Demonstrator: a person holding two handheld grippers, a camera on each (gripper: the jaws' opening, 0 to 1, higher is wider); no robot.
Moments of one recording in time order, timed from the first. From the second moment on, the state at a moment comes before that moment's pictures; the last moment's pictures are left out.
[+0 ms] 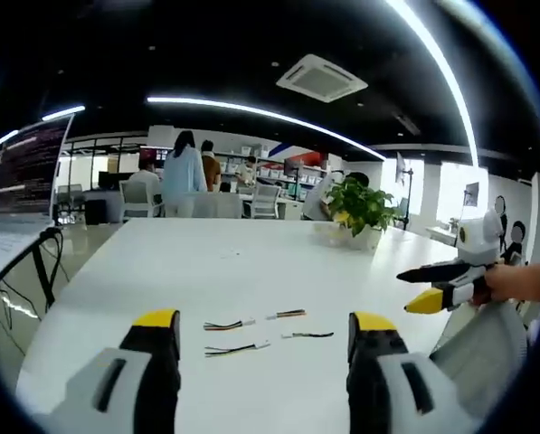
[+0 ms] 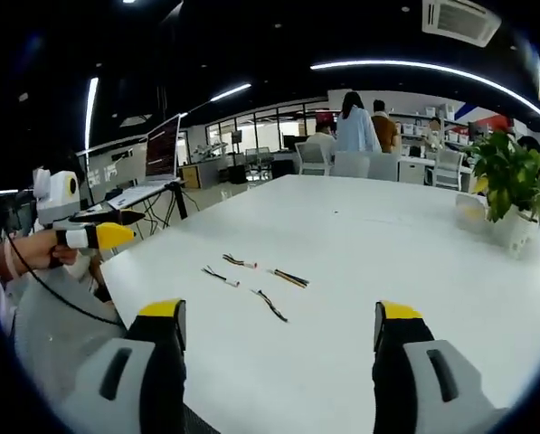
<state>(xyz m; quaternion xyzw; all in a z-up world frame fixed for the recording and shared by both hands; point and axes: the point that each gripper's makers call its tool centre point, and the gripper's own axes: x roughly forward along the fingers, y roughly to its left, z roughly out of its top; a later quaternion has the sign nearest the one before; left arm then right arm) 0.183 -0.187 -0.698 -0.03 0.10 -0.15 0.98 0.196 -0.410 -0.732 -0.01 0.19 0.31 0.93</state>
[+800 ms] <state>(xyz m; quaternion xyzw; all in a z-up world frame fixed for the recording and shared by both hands) 0.180 -0.190 -0.700 -0.03 0.11 -0.16 0.98 0.195 -0.415 -0.732 -0.01 0.20 0.30 0.93</state>
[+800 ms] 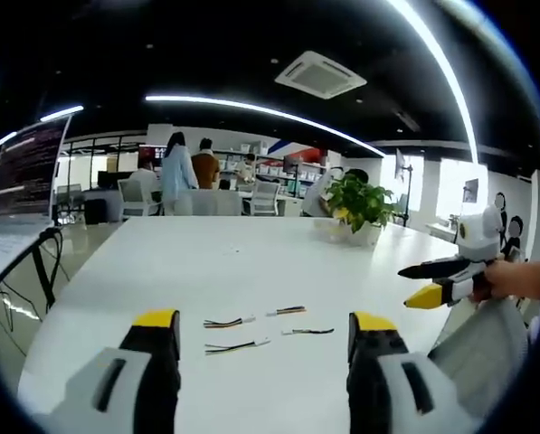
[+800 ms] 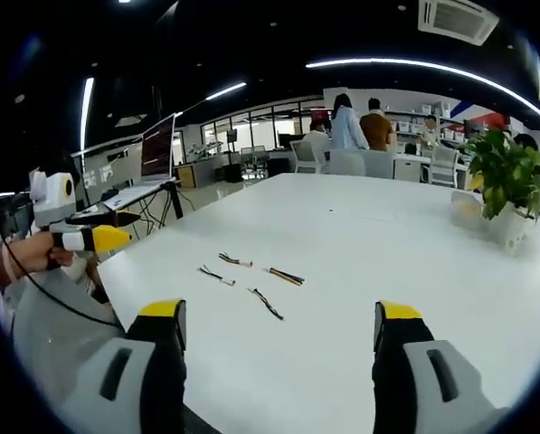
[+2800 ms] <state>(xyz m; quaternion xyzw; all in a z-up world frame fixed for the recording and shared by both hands) 0.188 -0.208 -0.711 0.01 0.16 -0.21 0.97 0.198 -0.408 -0.740 -0.05 0.21 0.31 0.93</state>
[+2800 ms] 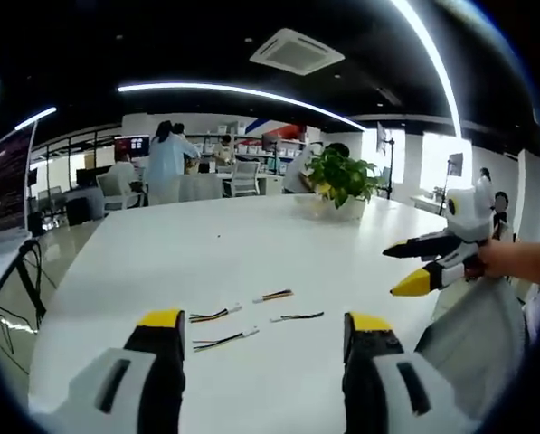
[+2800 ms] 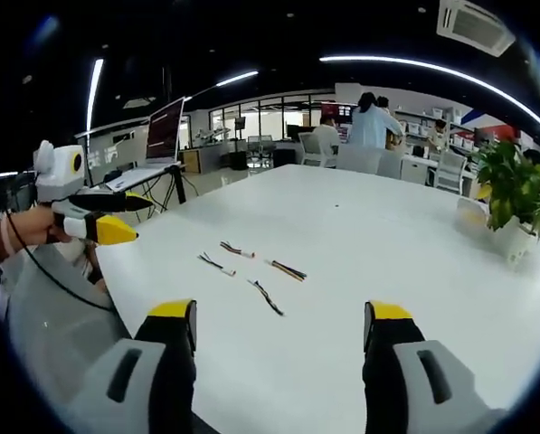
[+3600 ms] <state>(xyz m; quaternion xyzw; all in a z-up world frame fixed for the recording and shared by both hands) 0.210 -0.206 -0.720 0.00 0.18 -0.20 0.96 0.216 -0.396 -0.746 -0.07 0.22 0.35 0.91</state>
